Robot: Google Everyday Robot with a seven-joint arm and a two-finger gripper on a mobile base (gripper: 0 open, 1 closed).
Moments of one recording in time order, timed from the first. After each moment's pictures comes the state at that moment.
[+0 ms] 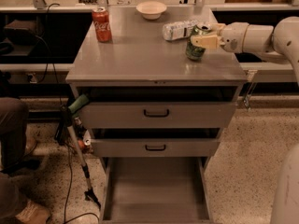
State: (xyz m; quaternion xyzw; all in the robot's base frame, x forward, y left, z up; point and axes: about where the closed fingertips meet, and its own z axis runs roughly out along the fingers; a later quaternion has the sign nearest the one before) arm 0.781 -0.188 0.903 -0.38 0.66 0.27 0.59
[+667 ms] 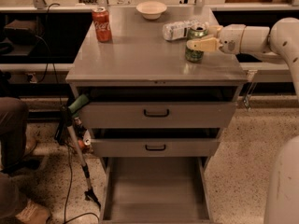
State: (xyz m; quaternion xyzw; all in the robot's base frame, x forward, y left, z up) arm 0.782 -0.183 0.894 -0.39 0.66 0.28 0.58
